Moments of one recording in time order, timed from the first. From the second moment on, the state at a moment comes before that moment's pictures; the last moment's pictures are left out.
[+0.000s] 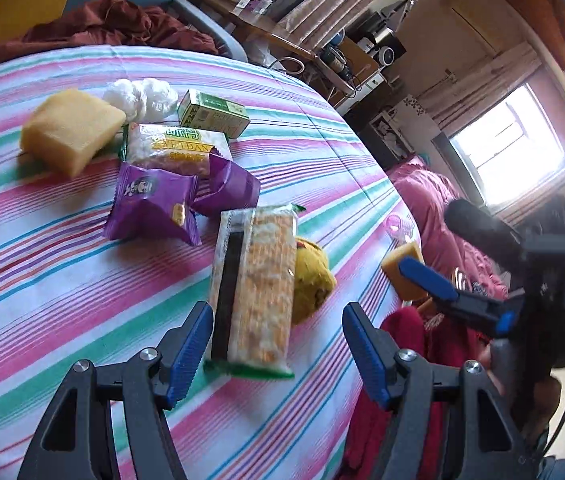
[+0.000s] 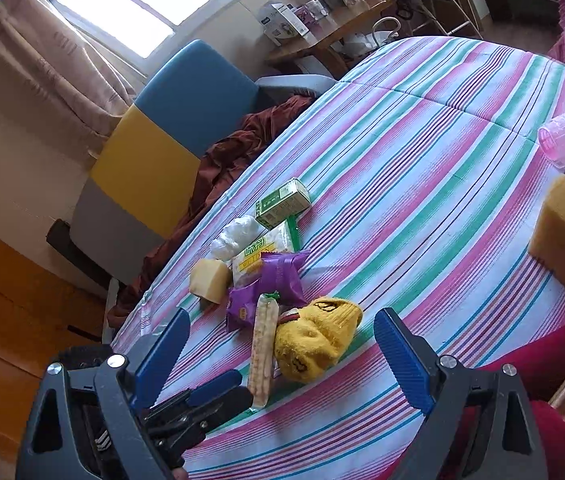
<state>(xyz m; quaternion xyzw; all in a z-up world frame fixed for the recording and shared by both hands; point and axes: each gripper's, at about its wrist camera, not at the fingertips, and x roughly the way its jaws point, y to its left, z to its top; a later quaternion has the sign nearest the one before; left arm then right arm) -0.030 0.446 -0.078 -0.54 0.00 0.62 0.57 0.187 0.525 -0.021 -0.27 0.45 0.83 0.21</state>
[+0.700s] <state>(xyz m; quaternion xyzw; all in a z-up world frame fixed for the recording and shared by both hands) -0.002 0.358 -0.086 -0.48 0.17 0.73 0.45 0.181 0.526 -0.025 -0.29 0.44 0.82 0.21</state>
